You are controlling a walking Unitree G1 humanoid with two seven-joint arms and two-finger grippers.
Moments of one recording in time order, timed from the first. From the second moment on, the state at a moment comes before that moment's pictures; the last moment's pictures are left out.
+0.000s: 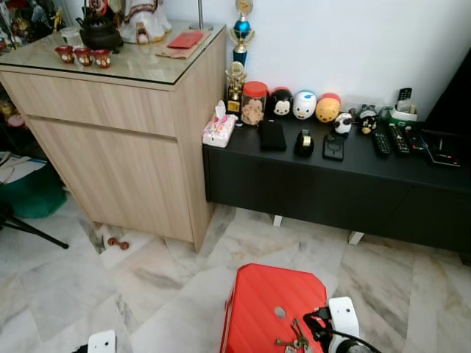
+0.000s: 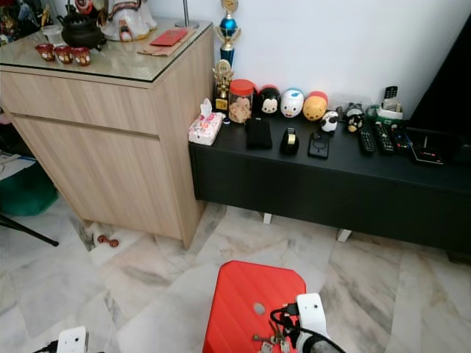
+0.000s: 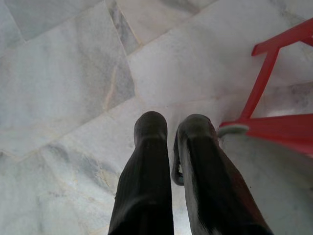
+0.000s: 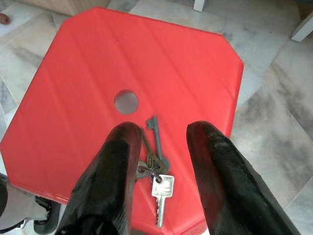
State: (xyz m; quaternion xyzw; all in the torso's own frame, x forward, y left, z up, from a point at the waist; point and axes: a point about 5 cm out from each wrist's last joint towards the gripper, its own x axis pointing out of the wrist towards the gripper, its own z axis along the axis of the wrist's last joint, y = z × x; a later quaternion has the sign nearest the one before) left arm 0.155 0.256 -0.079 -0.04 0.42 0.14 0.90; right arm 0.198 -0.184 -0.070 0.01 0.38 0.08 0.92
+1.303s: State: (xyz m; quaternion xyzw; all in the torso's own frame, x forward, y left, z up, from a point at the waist) left arm 0.155 0.258 -0.078 -0.04 0.42 0.13 0.90; right arm 0.209 -0.175 -0.064 0.05 0.34 0.06 0.94
